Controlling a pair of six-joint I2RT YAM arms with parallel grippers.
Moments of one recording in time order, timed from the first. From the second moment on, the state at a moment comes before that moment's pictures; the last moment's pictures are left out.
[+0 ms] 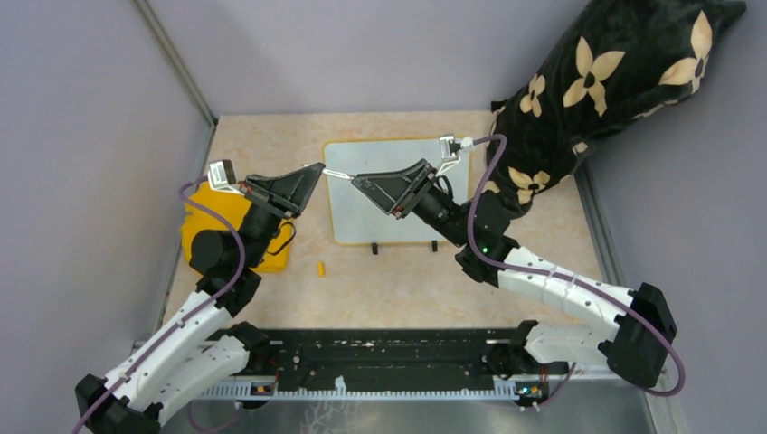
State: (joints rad) left arm -0.60 0.74 0.62 0.69 -0.01 -1.19; right arm 0.92 1.14 0.86 0.74 -0.10 0.95
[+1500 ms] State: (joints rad) left arm -0.61 0.75 0.61 0.66 0.01 -1.21; right arm 0.92 1.17 0.89 0.69 -0.09 0.97
